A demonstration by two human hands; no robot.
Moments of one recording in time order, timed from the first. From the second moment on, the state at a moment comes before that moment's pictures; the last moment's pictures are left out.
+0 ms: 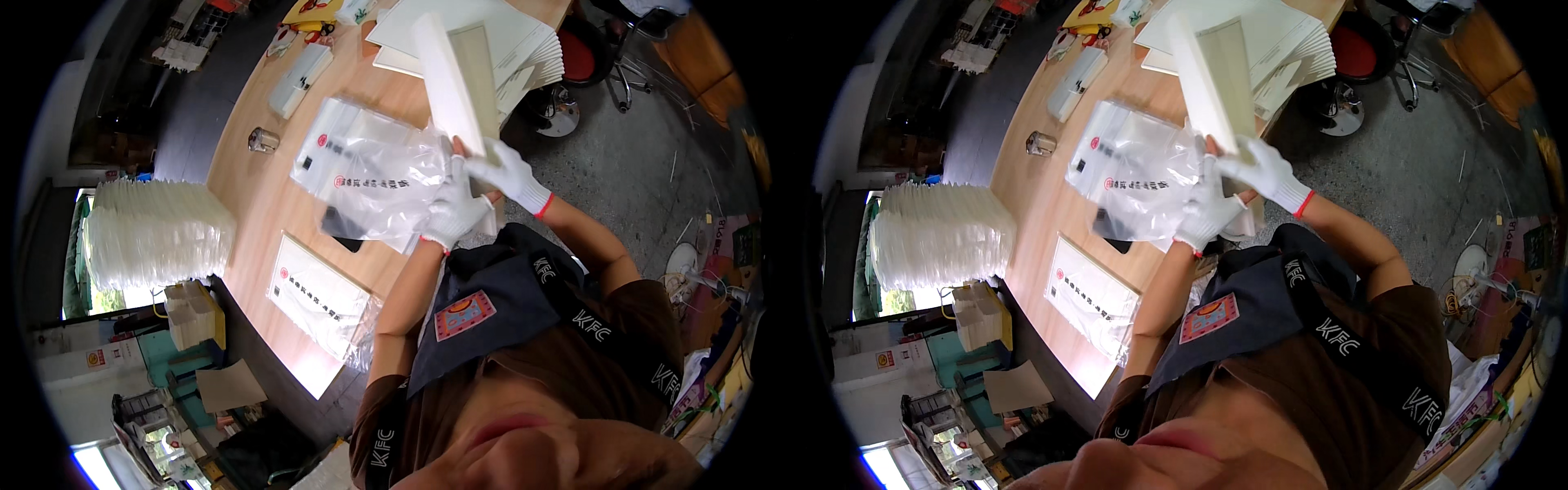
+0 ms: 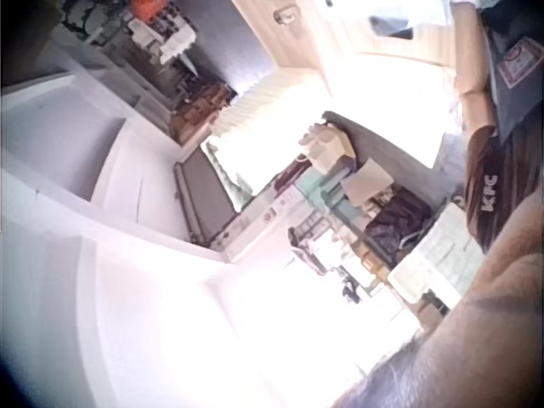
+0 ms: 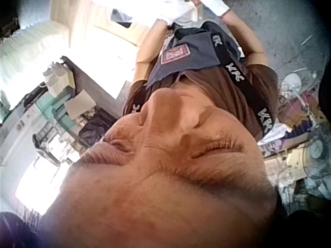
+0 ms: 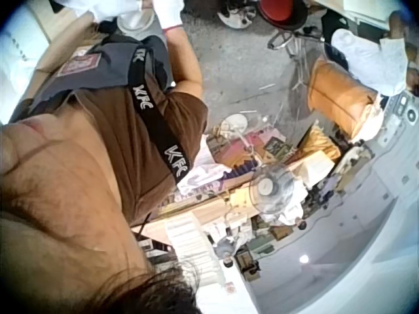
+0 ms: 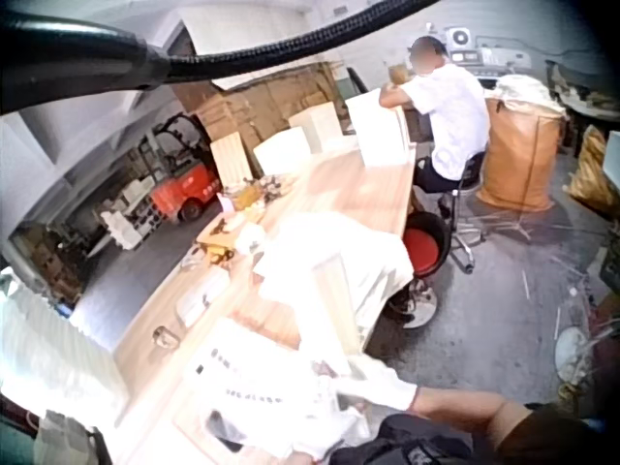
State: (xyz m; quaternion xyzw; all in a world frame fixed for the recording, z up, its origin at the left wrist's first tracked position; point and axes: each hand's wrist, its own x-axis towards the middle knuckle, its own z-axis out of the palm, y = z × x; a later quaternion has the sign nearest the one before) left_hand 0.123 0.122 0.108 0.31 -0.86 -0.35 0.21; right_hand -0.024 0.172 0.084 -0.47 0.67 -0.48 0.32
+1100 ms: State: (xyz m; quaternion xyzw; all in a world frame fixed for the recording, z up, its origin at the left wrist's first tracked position) left_hand 0.161 0.117 0.122 0.34 -0.82 -0.30 0.35; right_hand 0.062 0.121 0.083 -0.76 0.60 -0.23 -0.03
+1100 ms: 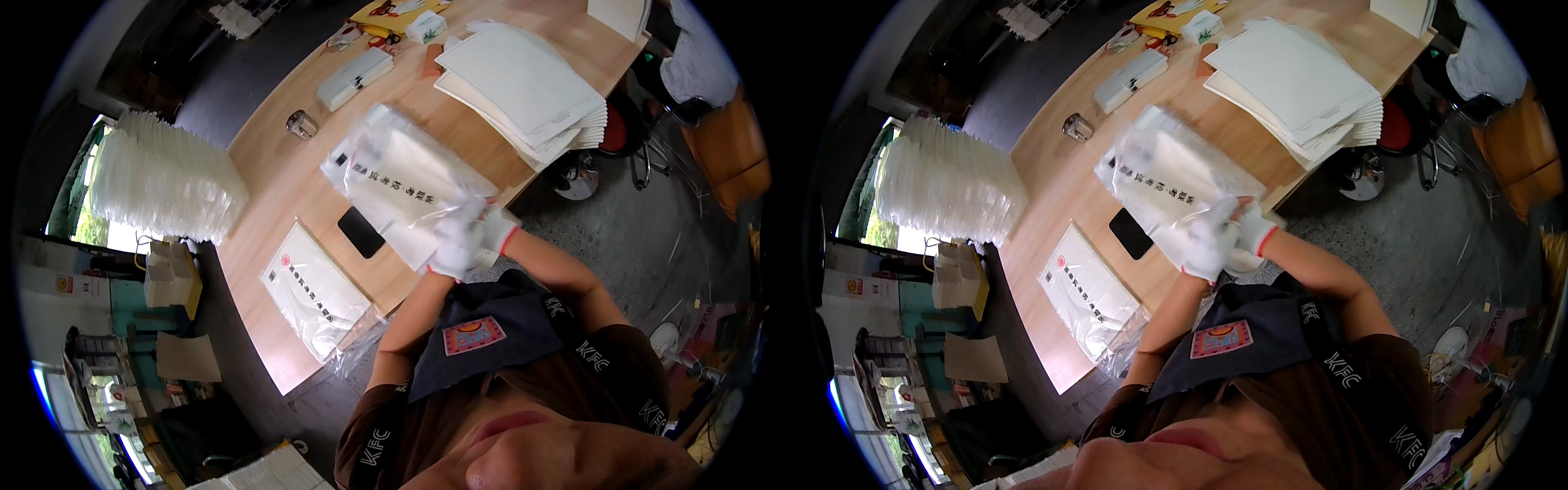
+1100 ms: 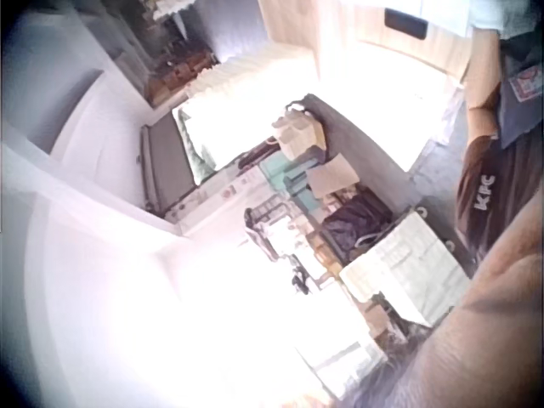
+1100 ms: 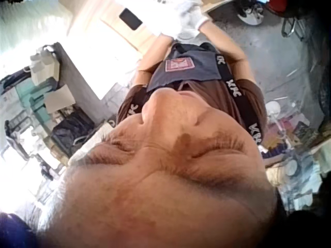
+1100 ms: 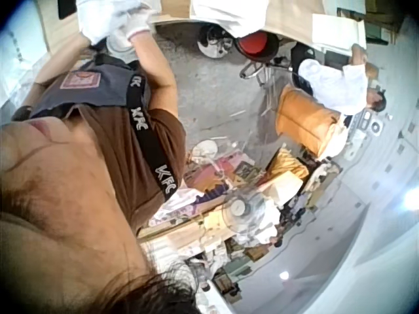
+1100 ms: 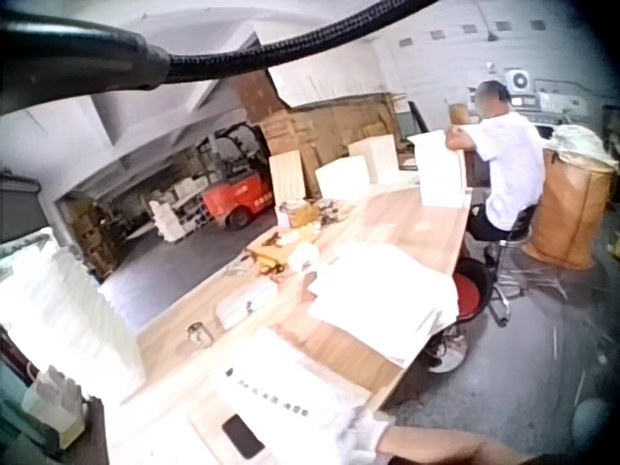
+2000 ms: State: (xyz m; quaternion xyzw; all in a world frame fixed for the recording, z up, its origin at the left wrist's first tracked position) left_hand 0.298 0.220 0.033 0.56 -0.77 -0.11 0.28; right_hand -0.011 0.239 0.023 -0.72 0.65 -0.05 0.22
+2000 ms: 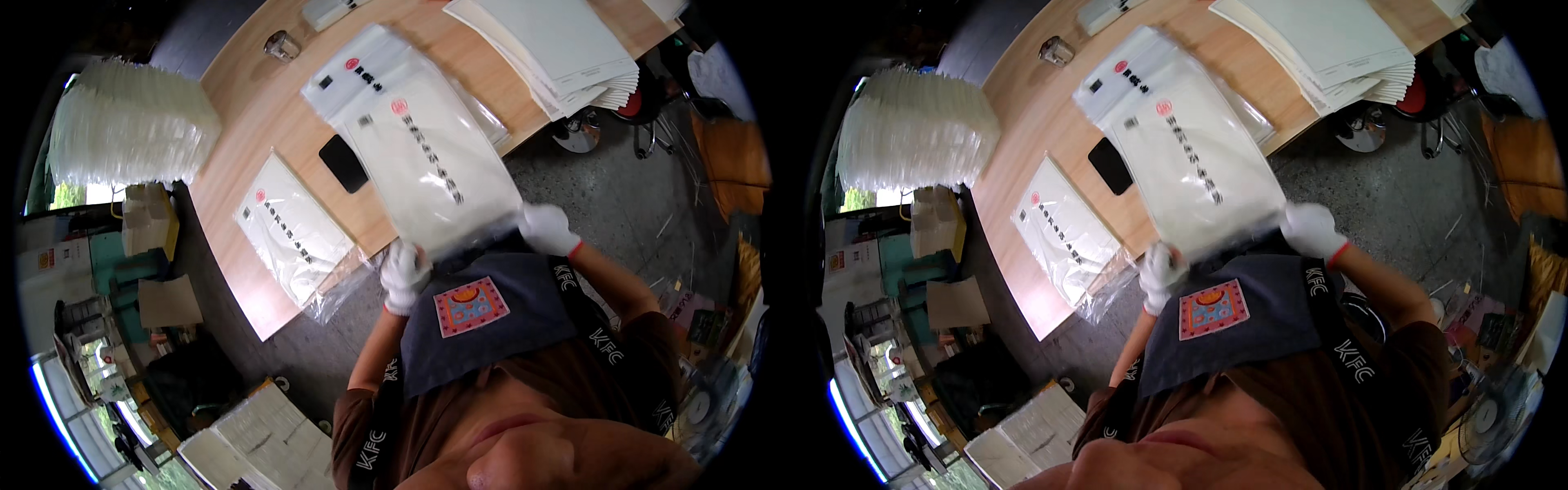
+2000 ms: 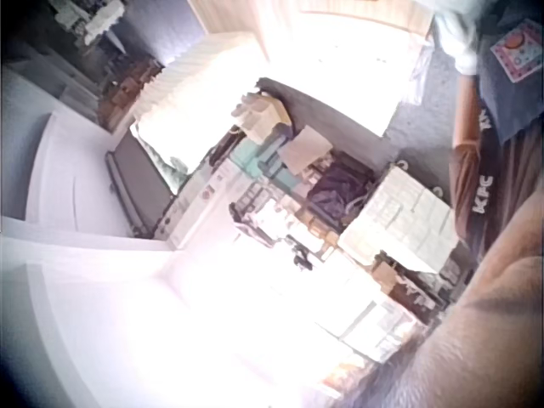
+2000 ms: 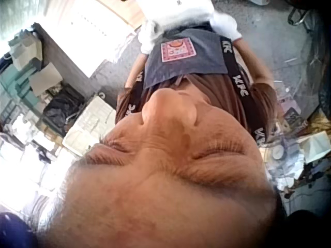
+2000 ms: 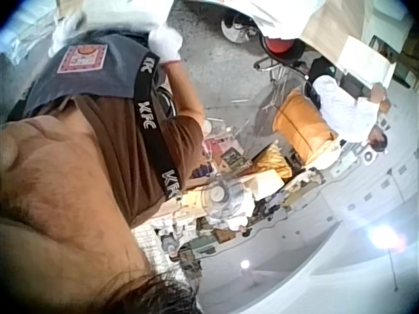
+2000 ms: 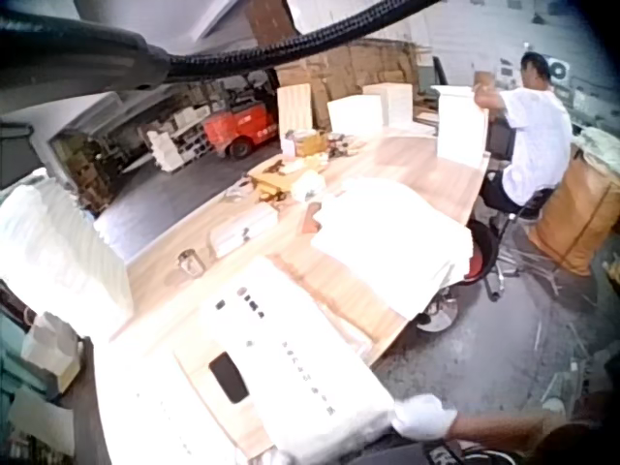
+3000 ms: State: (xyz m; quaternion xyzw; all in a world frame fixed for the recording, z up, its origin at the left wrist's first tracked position) left_hand 0.618 0.252 -0.027 0.89 -0.46 -0.08 -0.04; right_hand 0.336 0.099 -0.051 -0.35 0.39 -0.19 0.83
